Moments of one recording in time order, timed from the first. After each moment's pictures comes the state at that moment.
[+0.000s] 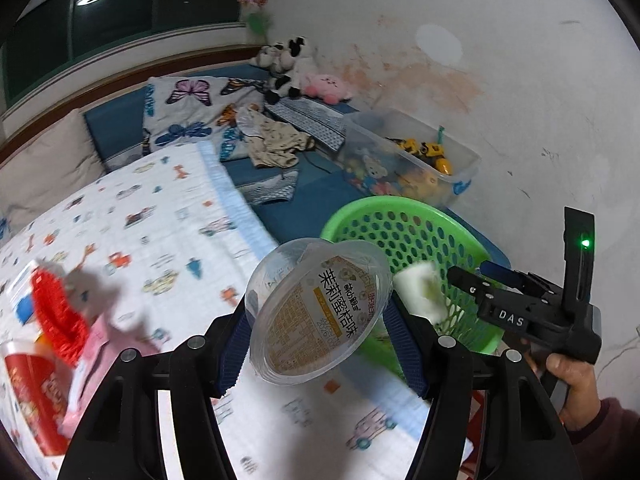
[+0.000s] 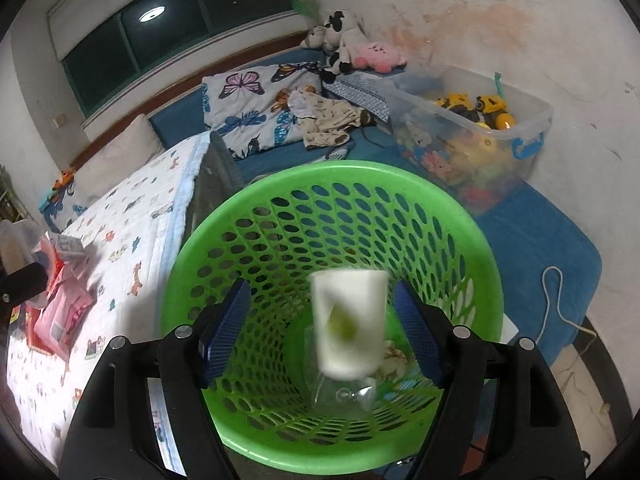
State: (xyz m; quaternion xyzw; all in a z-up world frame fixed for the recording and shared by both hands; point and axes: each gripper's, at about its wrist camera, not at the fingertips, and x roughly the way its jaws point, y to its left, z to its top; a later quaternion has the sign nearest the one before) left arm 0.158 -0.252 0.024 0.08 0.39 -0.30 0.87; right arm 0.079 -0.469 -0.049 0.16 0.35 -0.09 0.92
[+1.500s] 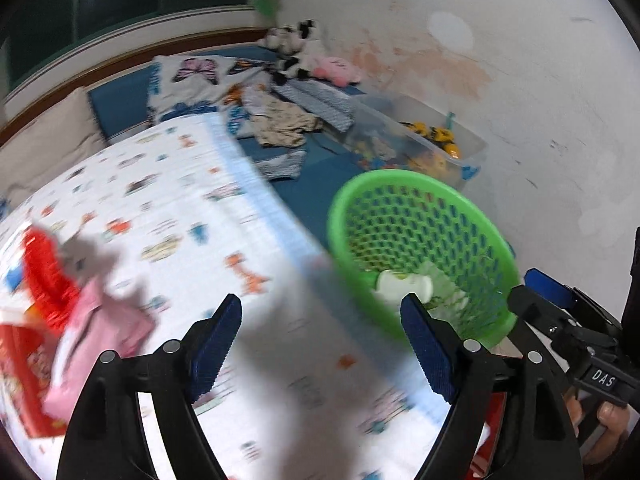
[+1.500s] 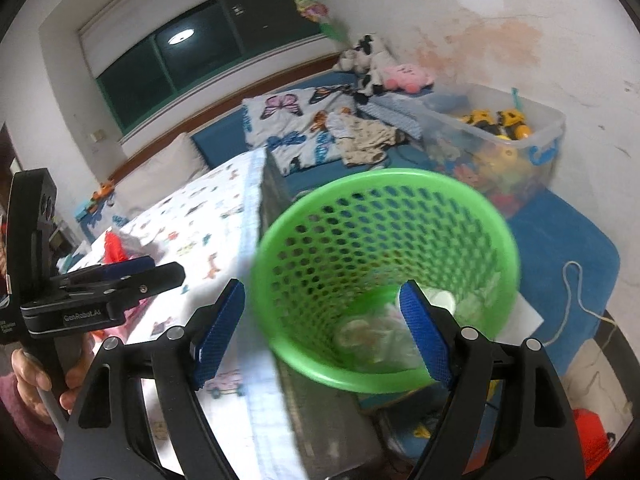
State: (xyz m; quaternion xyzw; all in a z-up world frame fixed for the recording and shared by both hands) left arm 0.157 -0.225 -0.001 0.06 0.41 -0.28 0.87; right arm 0.030 -0.406 -0.017 0.18 0.31 -0.02 0.93
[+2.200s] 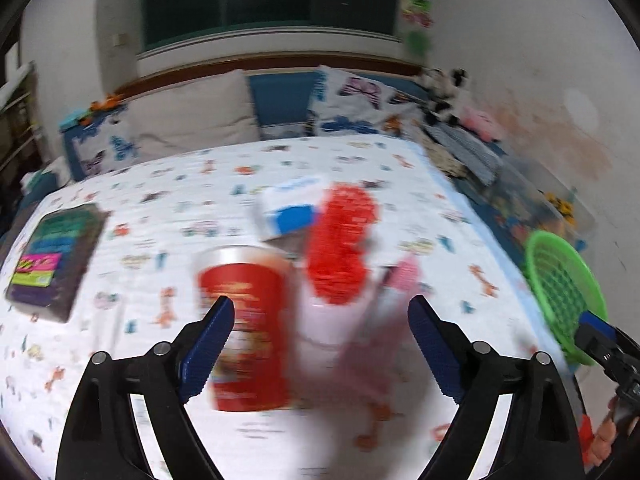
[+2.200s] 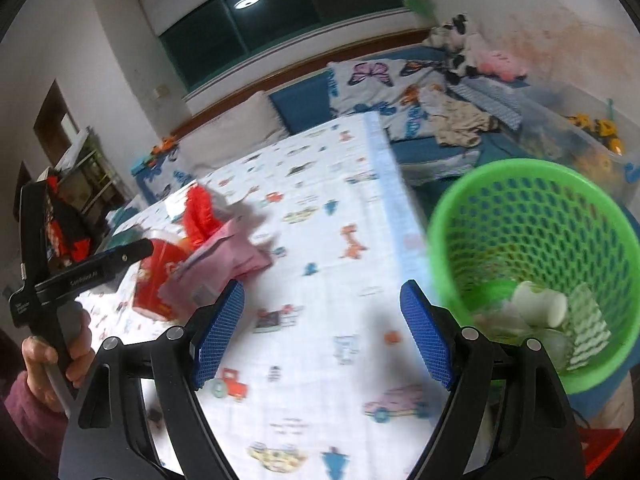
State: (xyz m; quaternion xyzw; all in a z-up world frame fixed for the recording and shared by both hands) left arm 0.167 -0.016 0.020 0.00 0.38 -0.06 0.92; right arm 0.088 -0.279 -0.010 0.15 0.35 0.11 0.92
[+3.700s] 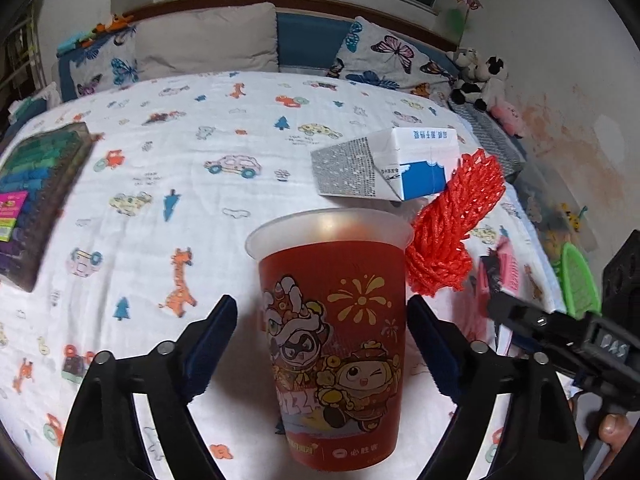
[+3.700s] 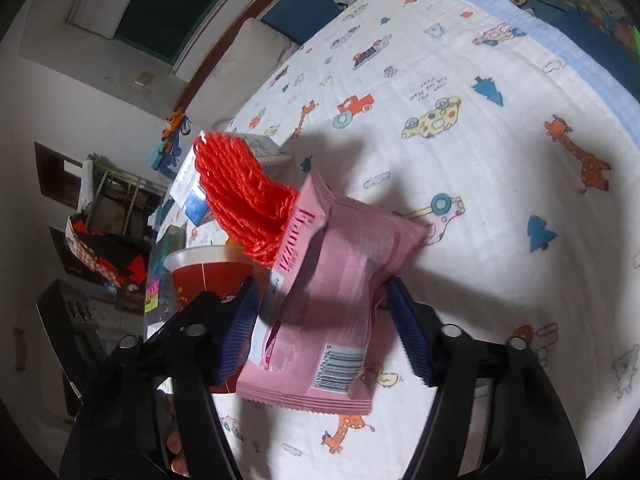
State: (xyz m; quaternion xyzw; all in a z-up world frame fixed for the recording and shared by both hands) left arm 0.230 0.052 -0.039 -0.08 0.47 -0.08 0.87; right arm 0.208 -0.179 -0.065 0.32 0.49 0.16 0.80
